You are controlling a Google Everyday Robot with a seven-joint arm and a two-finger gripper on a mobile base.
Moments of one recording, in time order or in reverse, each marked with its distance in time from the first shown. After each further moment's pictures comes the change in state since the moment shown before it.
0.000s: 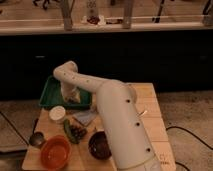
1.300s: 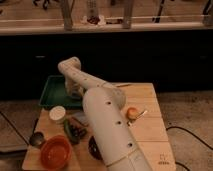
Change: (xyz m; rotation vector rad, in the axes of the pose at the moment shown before) arm 0.066 -0.007 0.020 -0.010 0.002 0.059
